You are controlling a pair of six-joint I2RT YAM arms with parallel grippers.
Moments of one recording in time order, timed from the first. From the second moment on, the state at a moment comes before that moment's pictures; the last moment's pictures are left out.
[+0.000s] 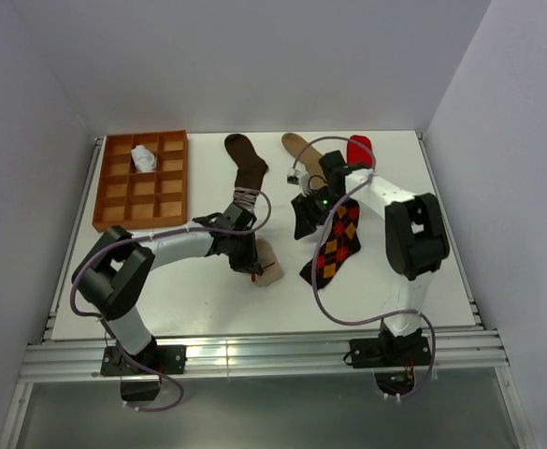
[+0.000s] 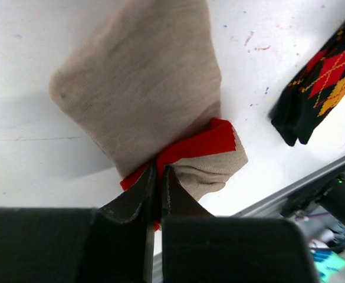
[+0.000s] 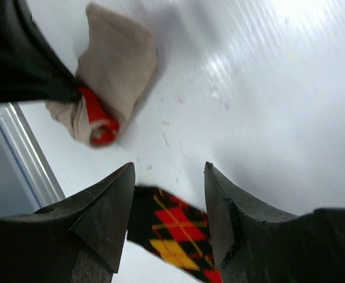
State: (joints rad) left arm -0.72 1.70 0.95 -0.34 0.24 -0.81; right arm 0.32 1.95 1.41 -0.81 -0.74 -0.43
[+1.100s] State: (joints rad) left arm -0.61 1.91 1.08 -0.45 0.61 -0.73; right arm 1.01 1.37 0.55 0.09 -0.15 -0.87
